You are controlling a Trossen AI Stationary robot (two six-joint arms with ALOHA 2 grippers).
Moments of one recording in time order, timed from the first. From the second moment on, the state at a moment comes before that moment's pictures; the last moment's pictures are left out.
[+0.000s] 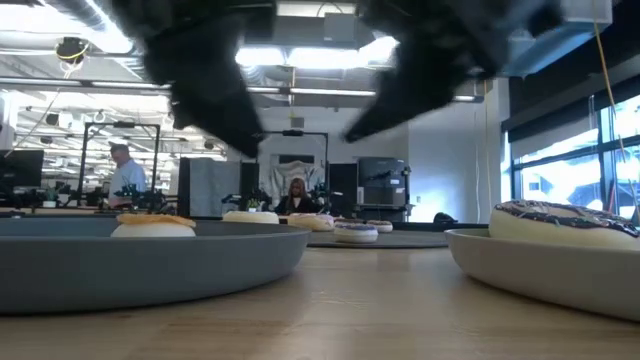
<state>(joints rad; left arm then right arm) -0.41 1.66 1.02 -0.28 -0.32 -0.68 0.29 1.67 0.95 0.00 0.21 0.05</state>
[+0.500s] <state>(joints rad) -0.25 1.66 1.02 0.04 -0.39 -0.34 0.29 1.17 0.63 0.06 0.30 0.10</state>
